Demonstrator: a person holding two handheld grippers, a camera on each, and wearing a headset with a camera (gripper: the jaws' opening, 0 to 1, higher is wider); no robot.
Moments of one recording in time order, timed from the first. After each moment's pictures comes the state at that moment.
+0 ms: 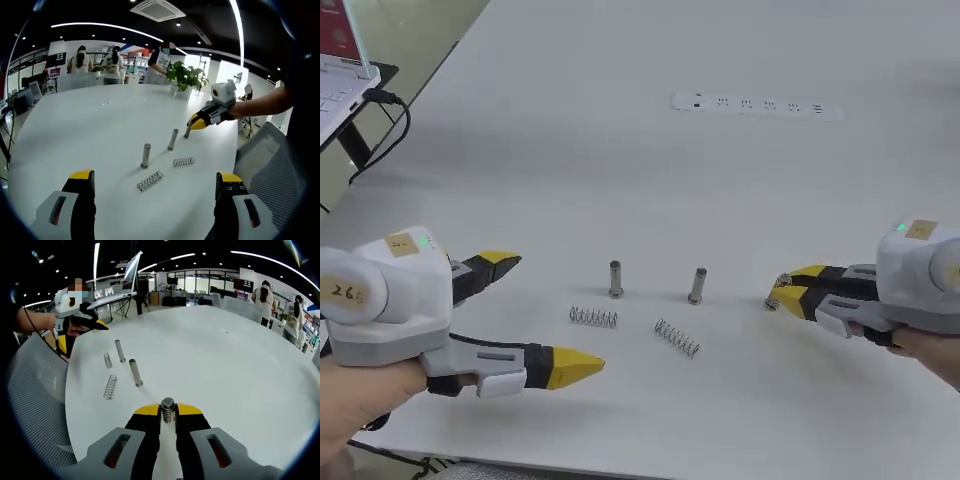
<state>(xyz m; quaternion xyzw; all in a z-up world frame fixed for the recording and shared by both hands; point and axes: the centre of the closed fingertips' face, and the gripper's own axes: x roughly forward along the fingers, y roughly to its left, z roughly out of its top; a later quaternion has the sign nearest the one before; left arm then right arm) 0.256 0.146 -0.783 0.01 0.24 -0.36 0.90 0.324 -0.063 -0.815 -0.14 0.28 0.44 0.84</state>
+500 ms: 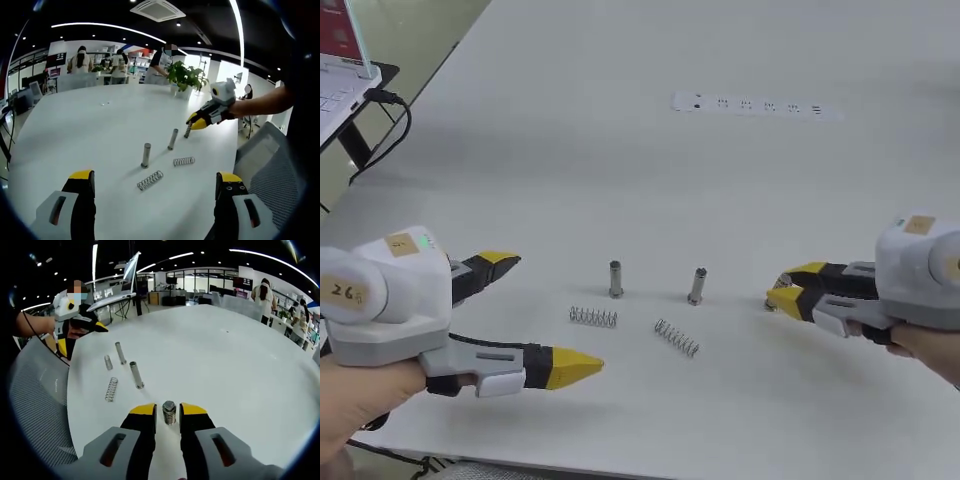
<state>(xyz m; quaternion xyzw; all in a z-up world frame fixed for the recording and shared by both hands) 0.254 0.147 -0.783 0.01 0.24 -0.36 0.90 0.321 -0.059 -0.811 -0.13 0.28 0.44 0.84</state>
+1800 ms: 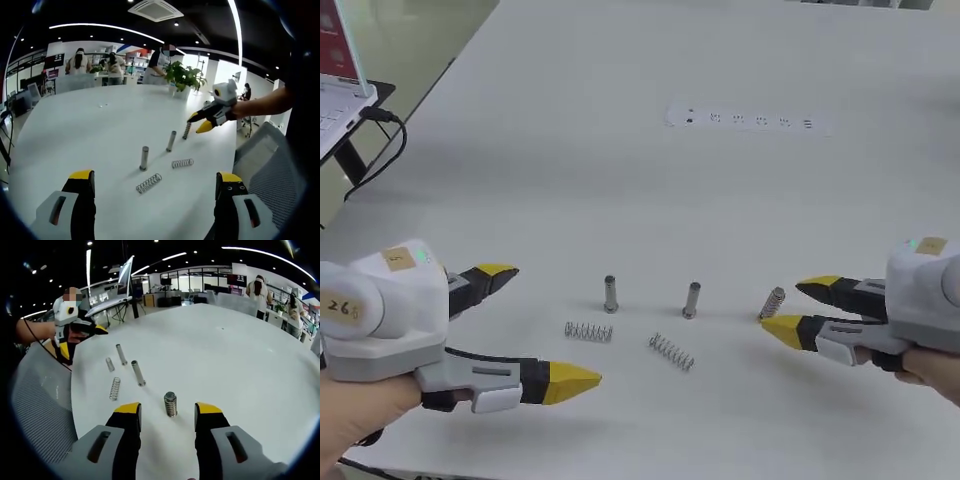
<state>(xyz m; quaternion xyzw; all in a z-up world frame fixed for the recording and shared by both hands) 0.255 0.143 -0.777 0.02 0.24 -0.37 0.90 0.312 -0.075 -0.807 -0.10 0.29 0.42 0.85</state>
